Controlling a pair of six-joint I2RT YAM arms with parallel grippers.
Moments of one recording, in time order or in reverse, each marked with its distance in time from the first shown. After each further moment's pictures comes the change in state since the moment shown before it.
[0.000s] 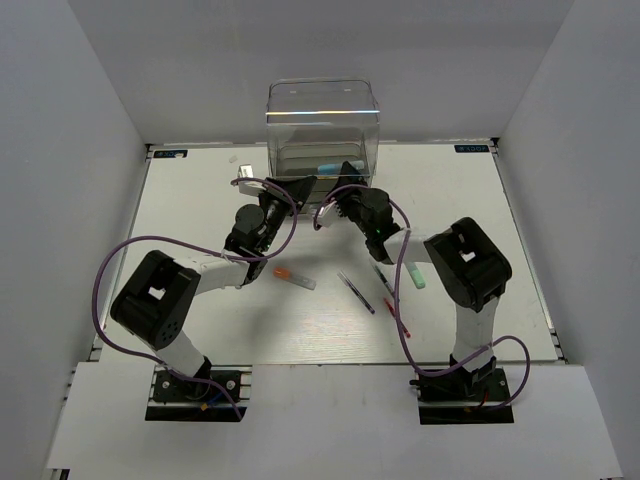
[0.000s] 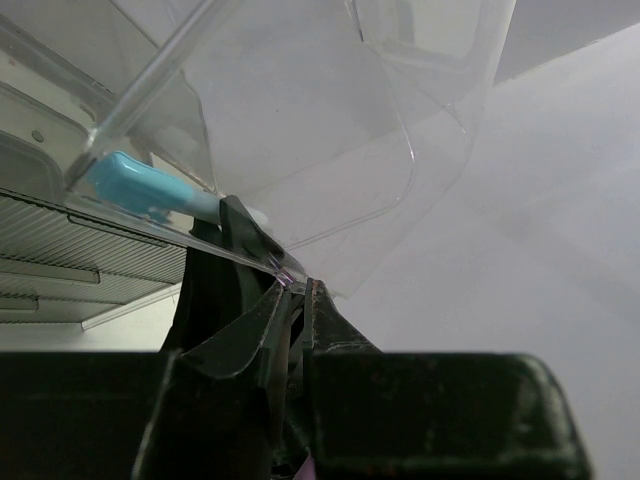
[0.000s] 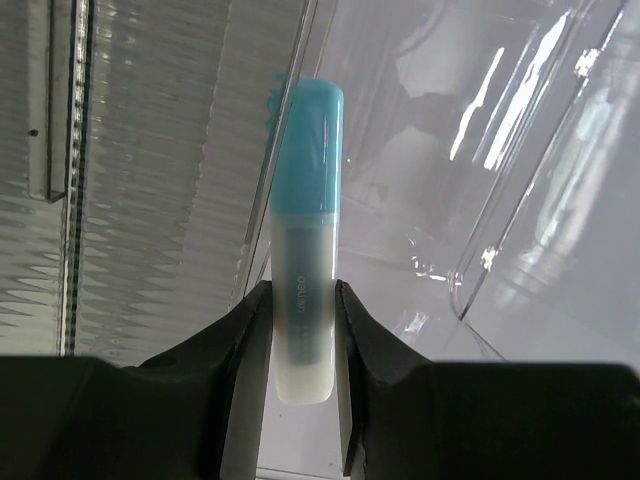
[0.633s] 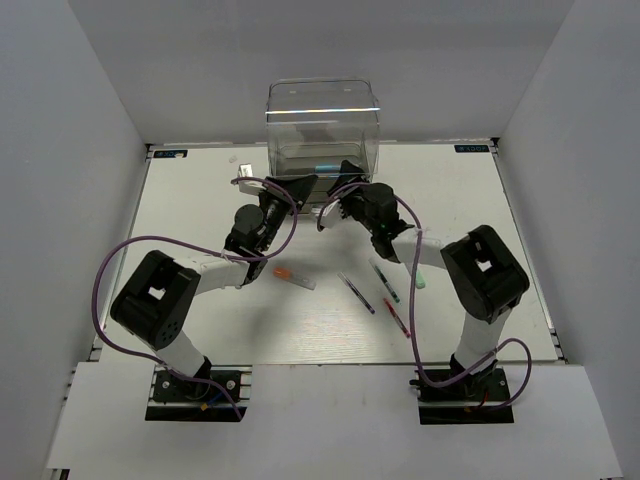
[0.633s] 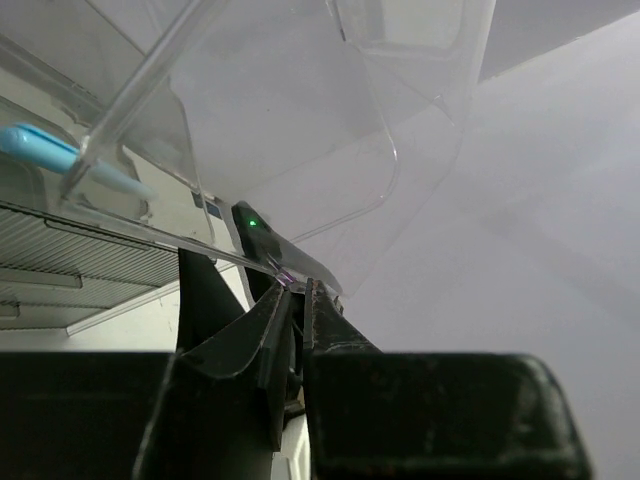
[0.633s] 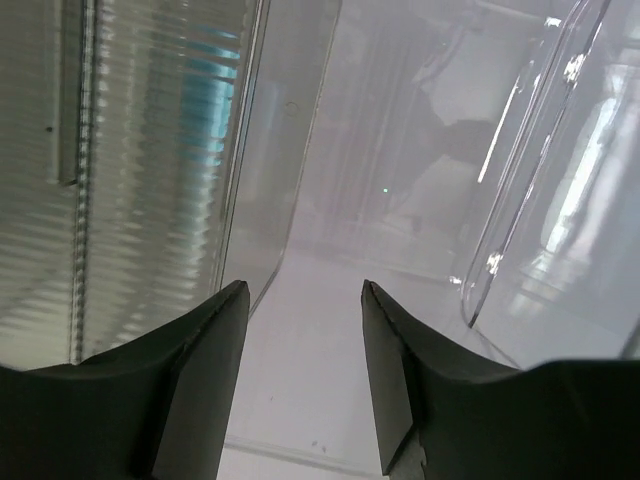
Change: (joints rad) left arm 0.000 0.000 0.001 0.022 0.007 -0.003; right arm -0.003 -0.117 -0.002 -0.195 -0.071 0.083
